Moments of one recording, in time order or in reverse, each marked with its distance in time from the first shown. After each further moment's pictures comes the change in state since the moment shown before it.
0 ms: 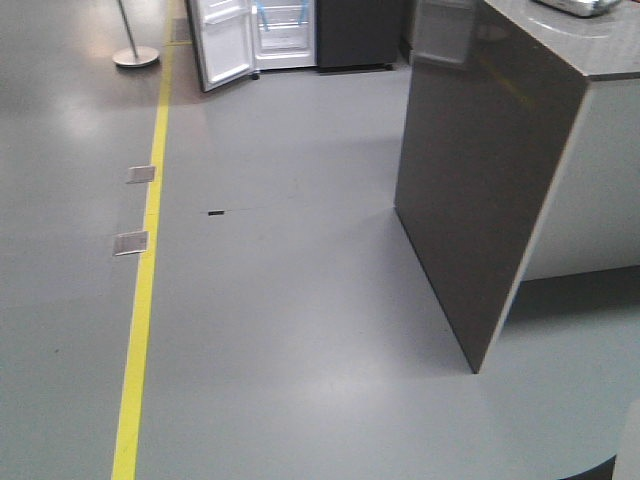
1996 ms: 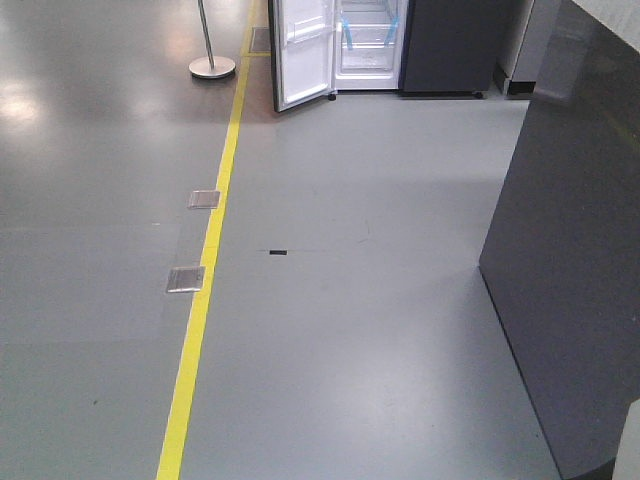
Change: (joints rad) left arm 0.000 0.000 0.000 0.000 0.000 0.000; right arm 0.000 0.000 0.000 0.000 0.006 0.000
